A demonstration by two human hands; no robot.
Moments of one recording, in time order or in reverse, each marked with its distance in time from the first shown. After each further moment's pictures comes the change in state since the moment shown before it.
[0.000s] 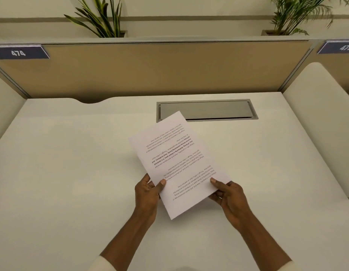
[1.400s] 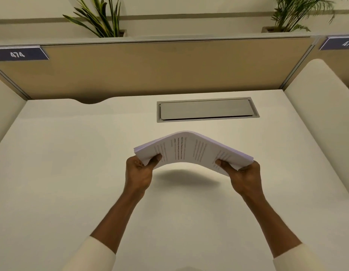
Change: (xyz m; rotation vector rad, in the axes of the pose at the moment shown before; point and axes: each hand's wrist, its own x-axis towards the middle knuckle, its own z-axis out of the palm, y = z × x) left_hand 0.039 0.067 0.003 0.419 0.006 0.364; right_hand 0.015 -0.060 0.006 -0.560 0.235 -0.596
